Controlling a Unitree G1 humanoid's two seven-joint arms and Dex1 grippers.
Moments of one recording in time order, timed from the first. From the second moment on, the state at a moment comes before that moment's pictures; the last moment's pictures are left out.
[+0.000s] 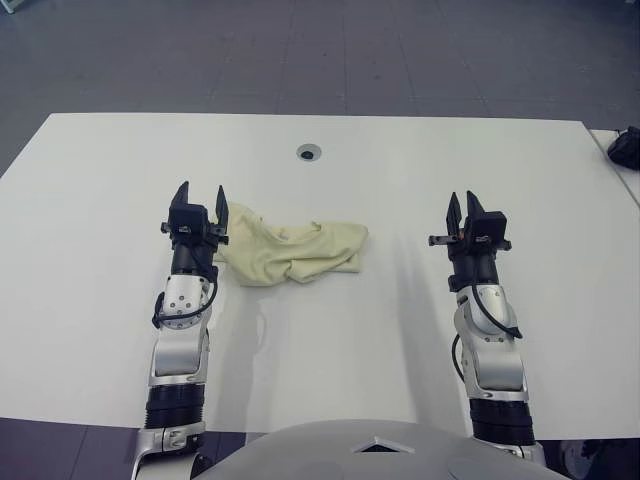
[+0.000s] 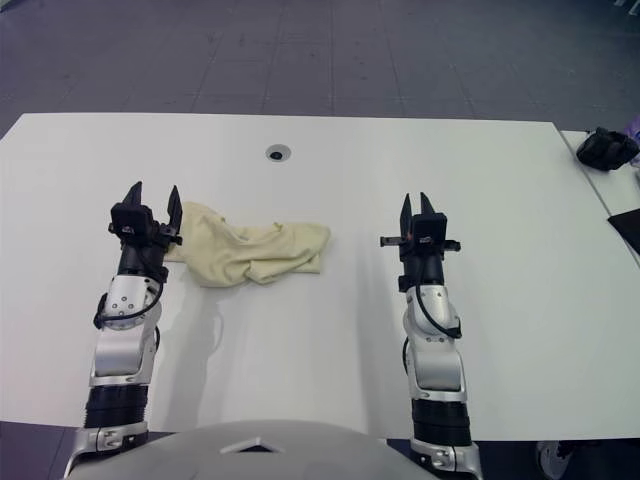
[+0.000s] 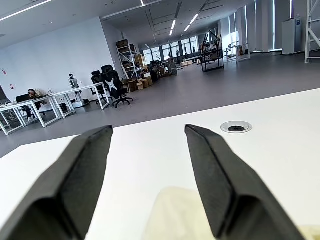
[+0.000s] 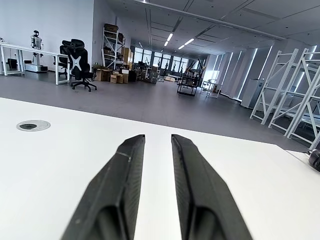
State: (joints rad) left arm 0.02 0.17 0.11 -0.09 0.05 -0.11 -0.03; right arm 0.08 -0.08 -0.04 -0.23 -0.08 -0.01 -0.01
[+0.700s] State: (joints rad) left arm -0.01 0.41 -0.09 0.11 0.24 -0.16 -0.26; right arm 0.09 -0.19 0.00 -0.32 -0.01 0.18 0.21
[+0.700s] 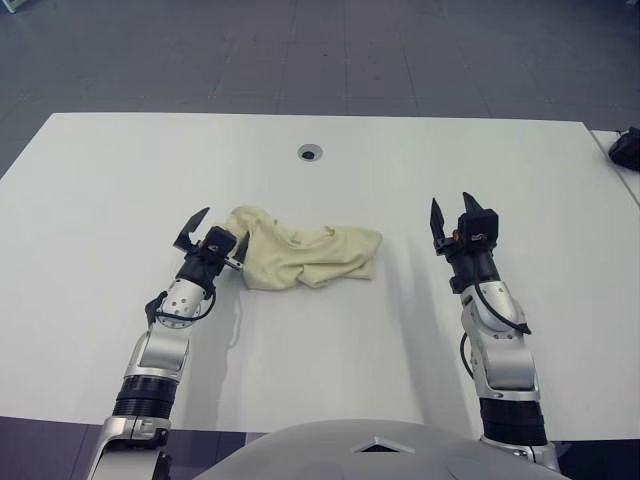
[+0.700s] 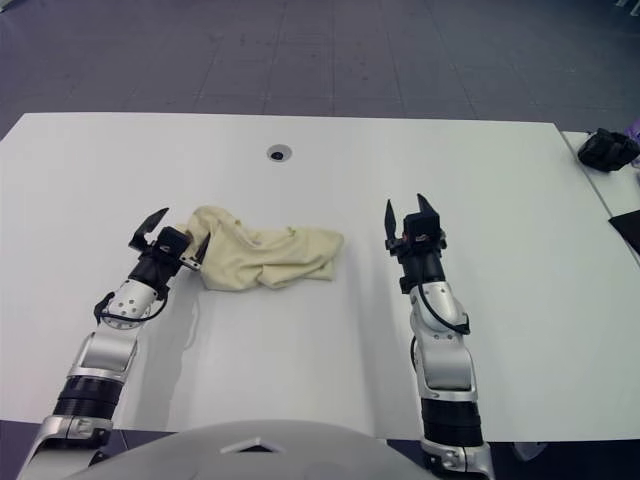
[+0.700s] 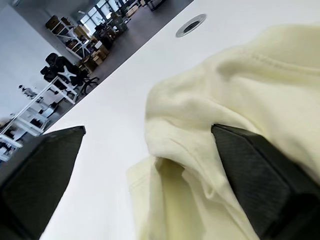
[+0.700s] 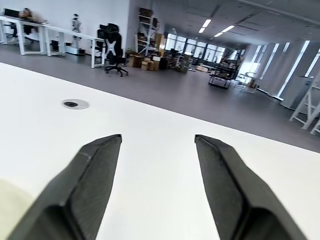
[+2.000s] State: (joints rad) left arm 0.01 0.44 -0.23 0.03 0.22 -0.26 -0.40; right arm 0.15 -0.73 0.08 -0.46 0.35 0.66 0.83
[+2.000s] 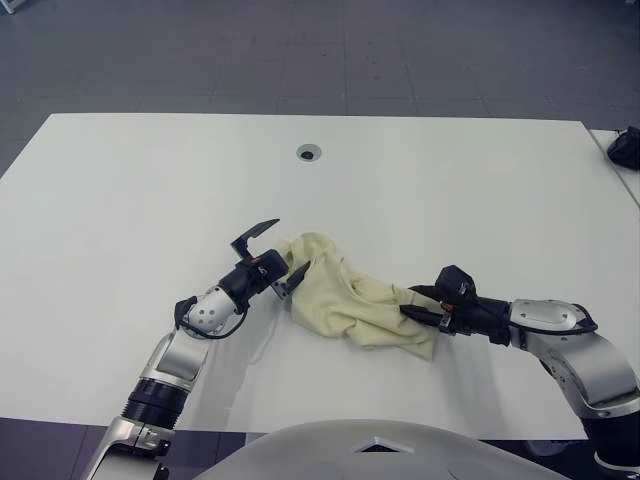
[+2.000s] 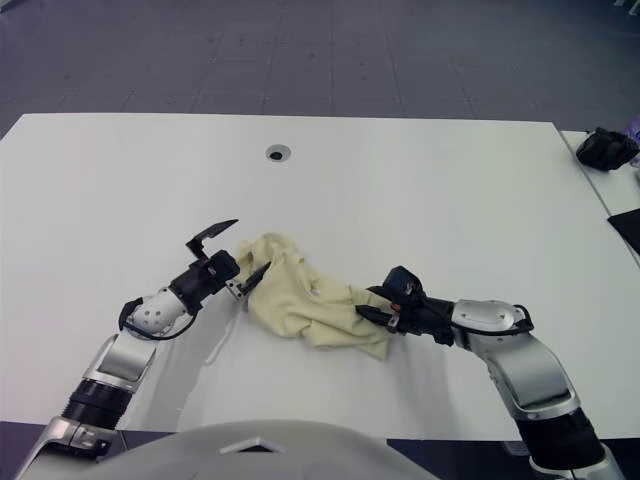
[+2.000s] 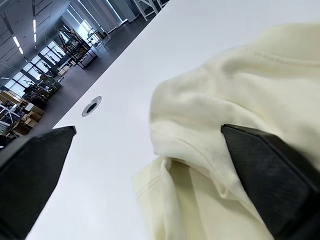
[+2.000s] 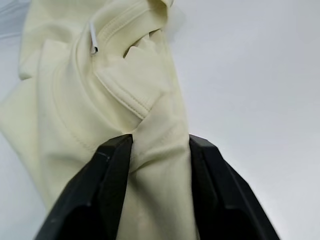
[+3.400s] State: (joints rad) left arm 0.02 0.44 -0.23 0.03 0.21 -0.26 -0.38; right arm 0.23 -0.76 0.18 -0.43 -0.17 -0.06 0.71
